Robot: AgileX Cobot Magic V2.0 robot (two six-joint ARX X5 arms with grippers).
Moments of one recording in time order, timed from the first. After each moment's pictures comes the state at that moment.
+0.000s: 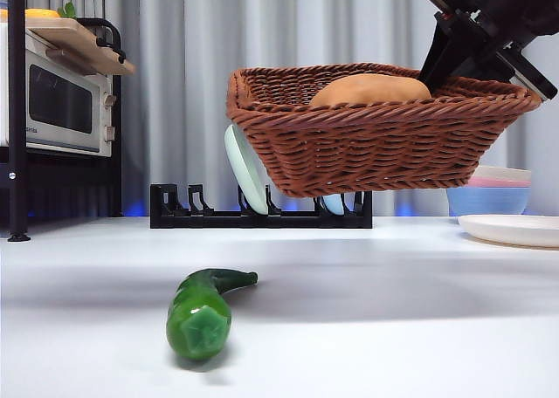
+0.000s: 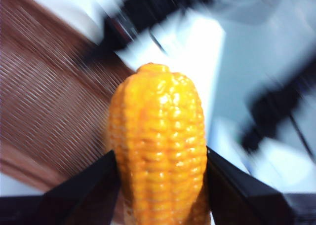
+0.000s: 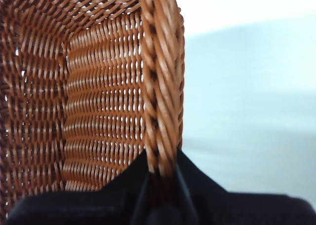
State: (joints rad) left arm -0.58 1.09 1.13 -0.55 0.63 0.06; right arm 0.27 1.30 0.97 -0.33 -0.41 0.33
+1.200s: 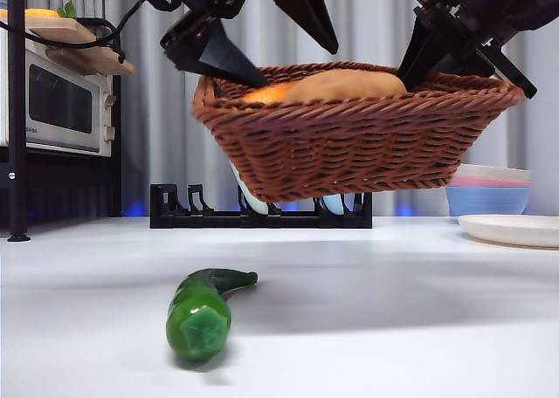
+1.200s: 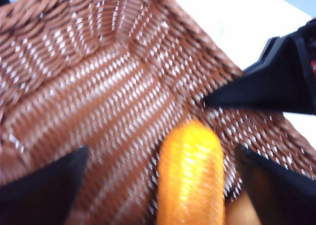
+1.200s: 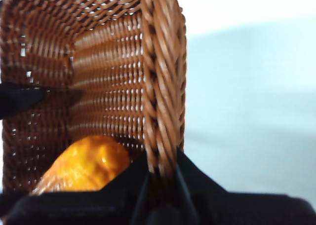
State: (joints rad) left arm -0.72 1.43 1.13 -0.22 0.11 -0.16; right arm 0.35 1.30 0.97 -0.33 -0.40 0.36
